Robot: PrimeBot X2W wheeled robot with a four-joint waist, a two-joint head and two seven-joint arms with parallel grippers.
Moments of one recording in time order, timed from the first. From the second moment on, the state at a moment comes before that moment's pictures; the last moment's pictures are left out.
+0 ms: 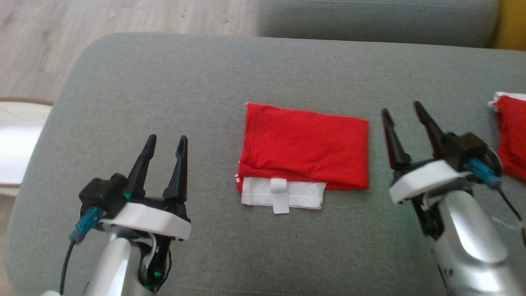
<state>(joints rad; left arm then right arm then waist) -0.15 0.05 -0.18 0.21 -0.29 -0.12 -0.26 -0.40 -0.15 0.19 0.54 0.18 0.13 -0.25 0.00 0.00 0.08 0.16</state>
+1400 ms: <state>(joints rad) -0.14 0.04 -0.19 0.14 -0.28 -0.12 -0.26 -0.28 -0.05 0.10 0.43 0.10 0.13 -0.19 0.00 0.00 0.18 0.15</state>
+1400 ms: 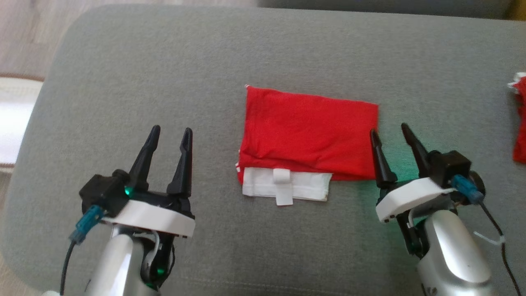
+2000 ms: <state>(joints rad) -0.17 0.04 -0.22 0.15 -0.30 -0.12 -0.26 -0.43 -0.06 0.09 0.78 0.24 0.13 -0.12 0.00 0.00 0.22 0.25</state>
